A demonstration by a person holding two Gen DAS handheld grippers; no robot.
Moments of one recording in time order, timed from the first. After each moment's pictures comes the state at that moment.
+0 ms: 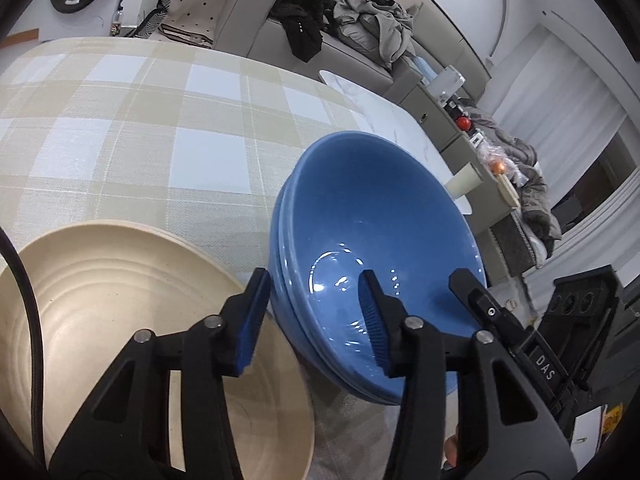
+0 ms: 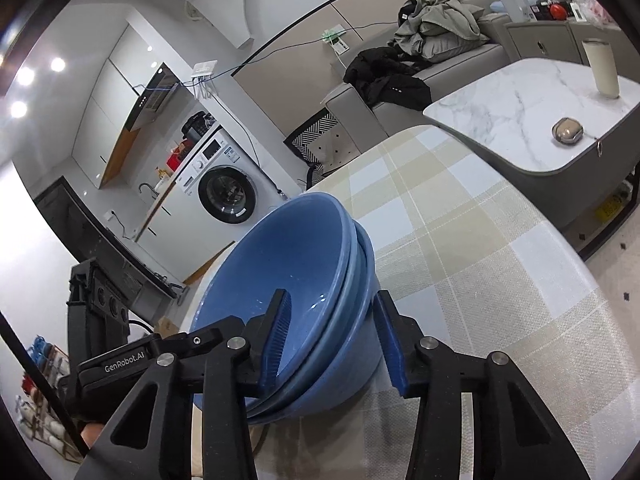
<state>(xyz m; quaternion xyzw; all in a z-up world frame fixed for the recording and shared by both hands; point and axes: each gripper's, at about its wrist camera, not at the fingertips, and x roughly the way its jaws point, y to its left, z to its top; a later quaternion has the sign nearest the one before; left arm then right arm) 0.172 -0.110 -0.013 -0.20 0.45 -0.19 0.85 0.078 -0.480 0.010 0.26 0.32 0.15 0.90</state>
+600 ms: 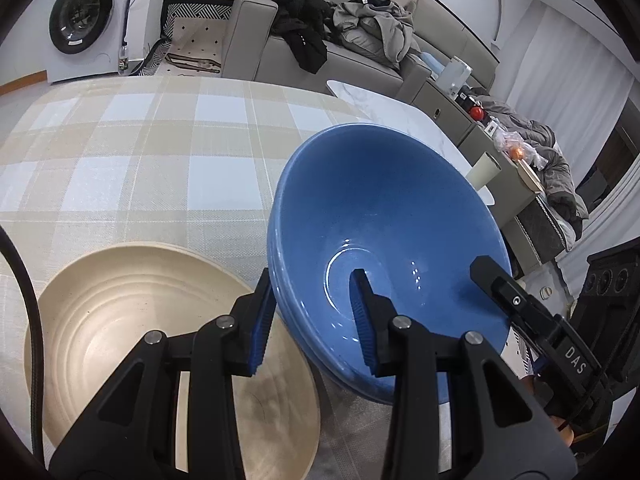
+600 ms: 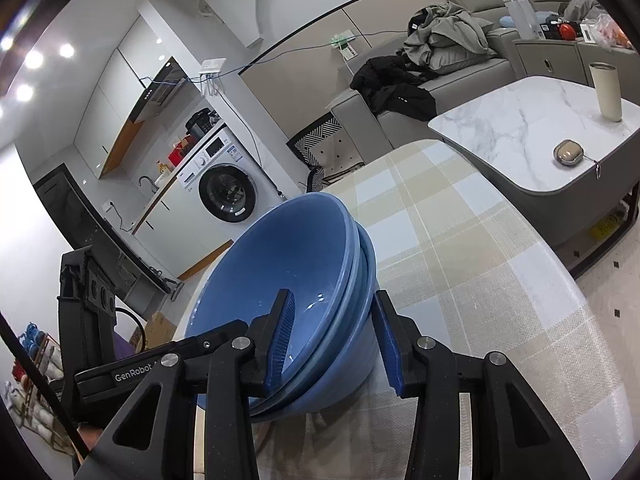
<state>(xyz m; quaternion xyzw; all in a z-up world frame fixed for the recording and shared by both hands) 0.152 -0.120 0.015 -0.14 0.43 -0.16 0.88 0.071 -0.477 0.027 0.24 0.31 0.15 0.91</state>
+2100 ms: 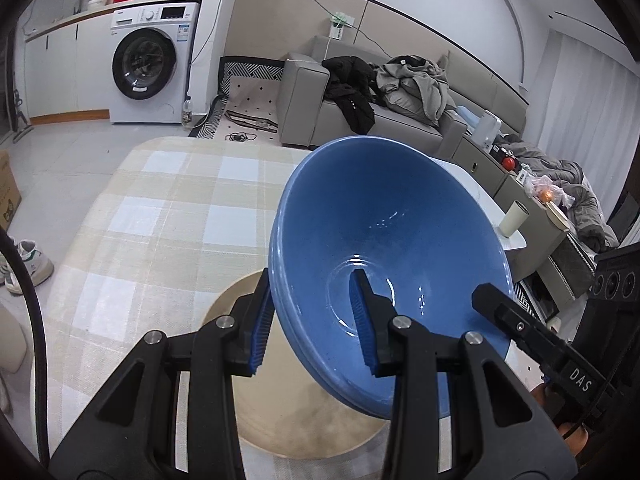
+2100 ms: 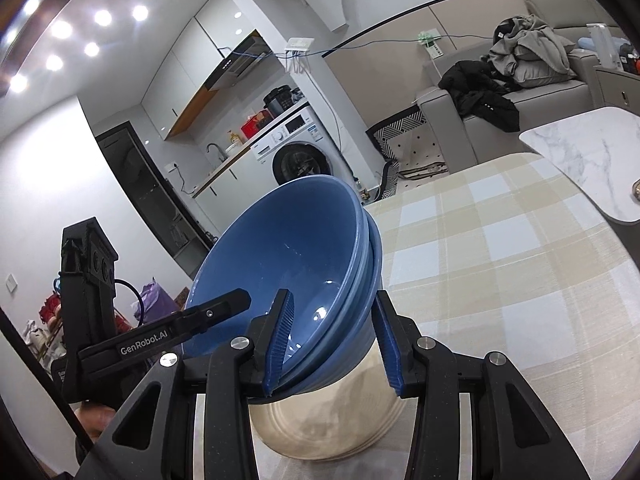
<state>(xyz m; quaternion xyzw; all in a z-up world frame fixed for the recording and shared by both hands) 0.017 -0.003 0.102 -0.13 0.34 -0.06 0.93 0.027 -0.374 0.074 0.19 0.29 0.28 0.89</state>
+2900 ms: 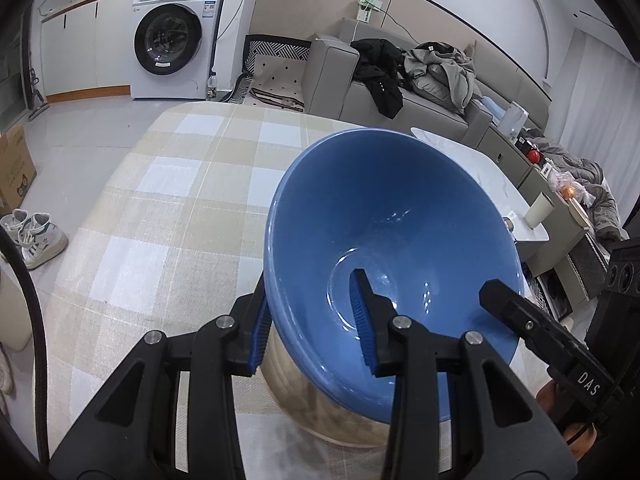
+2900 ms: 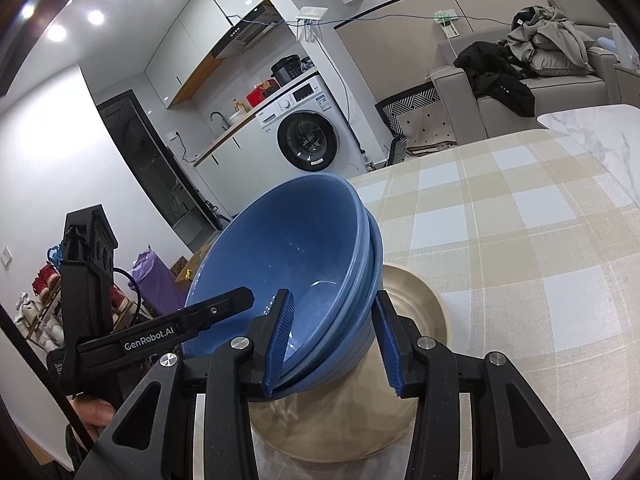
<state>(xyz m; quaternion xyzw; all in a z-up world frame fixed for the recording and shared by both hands) 0.025 0.039 0.043 -0.13 0.38 -0.03 0.92 0.031 -0.326 0.043 0.15 0.33 0.30 0.88</state>
